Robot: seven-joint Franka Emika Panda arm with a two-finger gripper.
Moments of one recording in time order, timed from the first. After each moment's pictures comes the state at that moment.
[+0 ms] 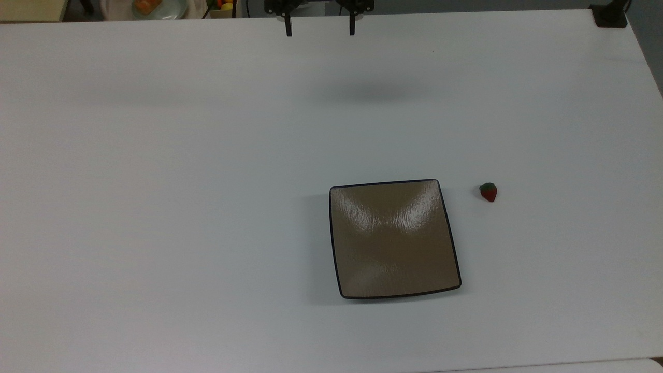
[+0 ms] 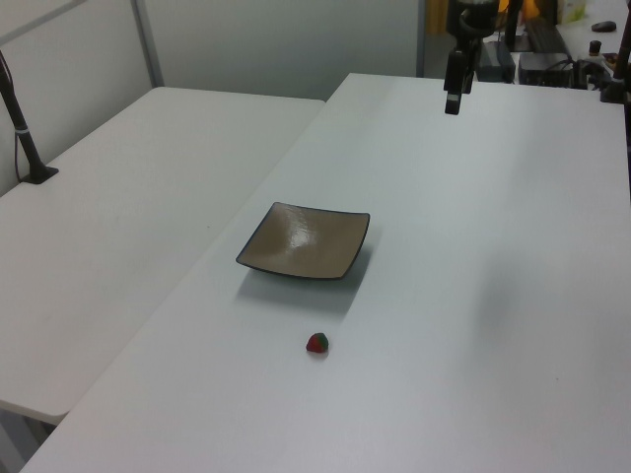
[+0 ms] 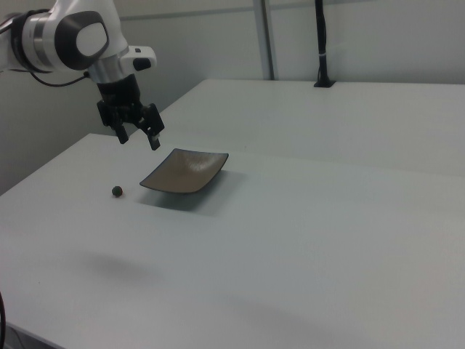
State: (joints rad) arm 0.27 -0.01 -0.05 -1.68 0.01 1.75 0.13
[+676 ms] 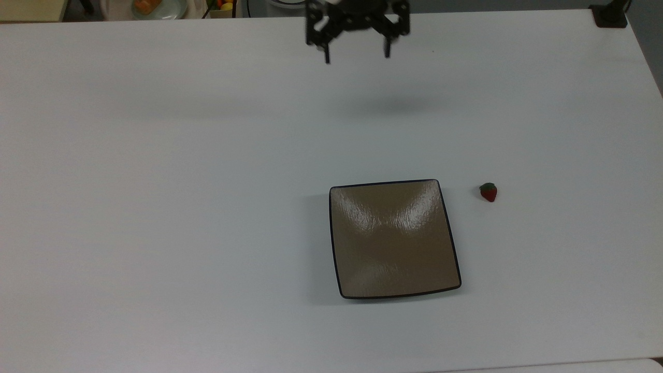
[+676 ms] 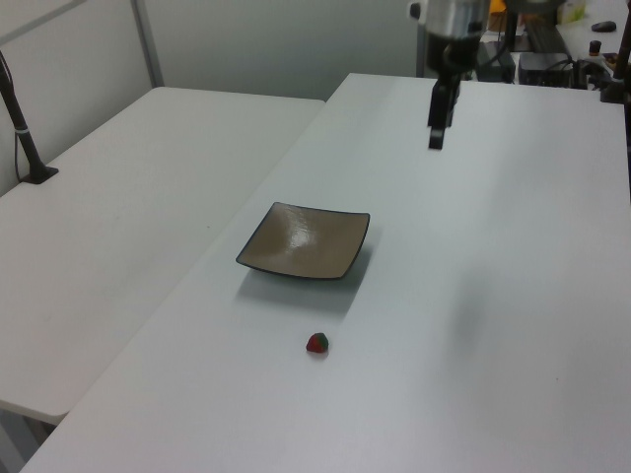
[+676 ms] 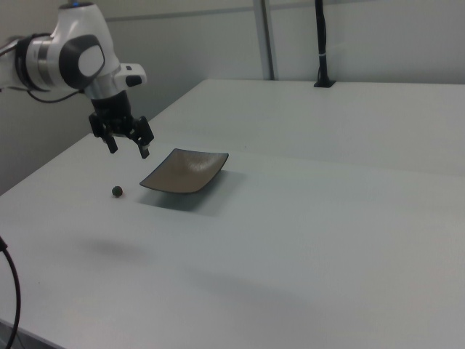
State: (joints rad) arm 0.32 0.08 -0.01 -1.69 0.04 1.85 0.13
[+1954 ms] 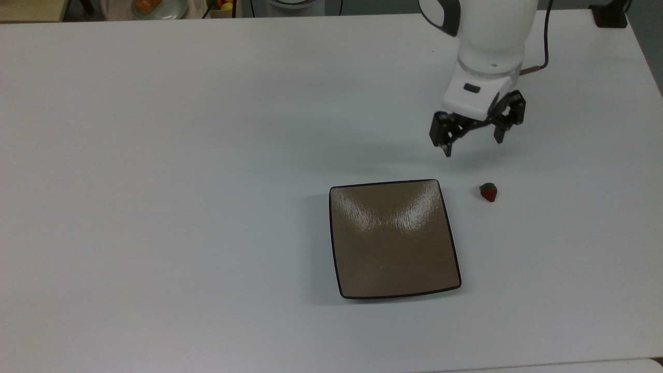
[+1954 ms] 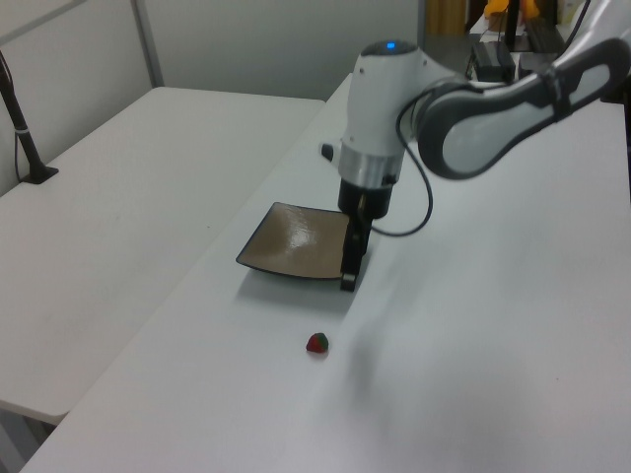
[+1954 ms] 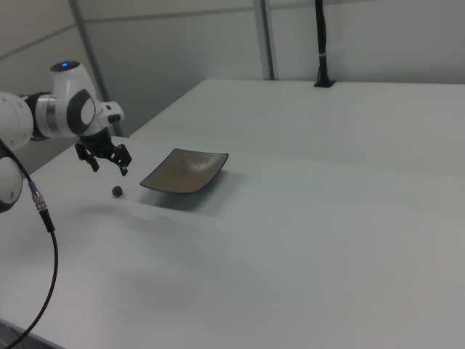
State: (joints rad) arm 0.51 0.52 0.06 -1.45 0.04 2.18 0.23
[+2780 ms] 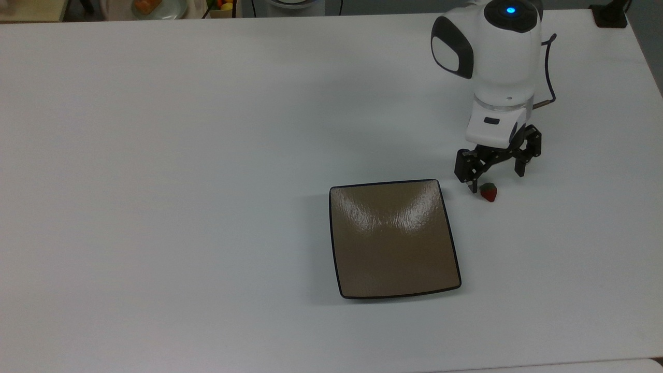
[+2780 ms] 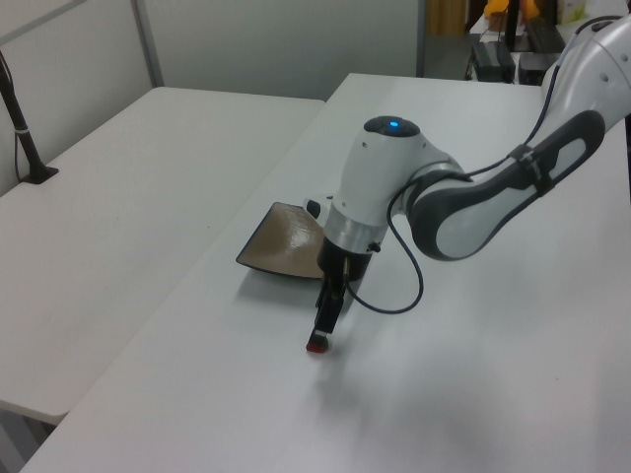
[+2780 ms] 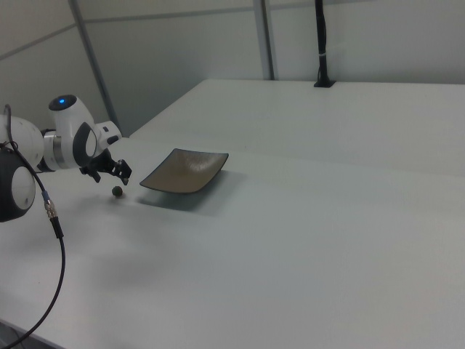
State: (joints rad) arm 0.56 0.68 0.06 -1.45 -0.01 2.50 0.23
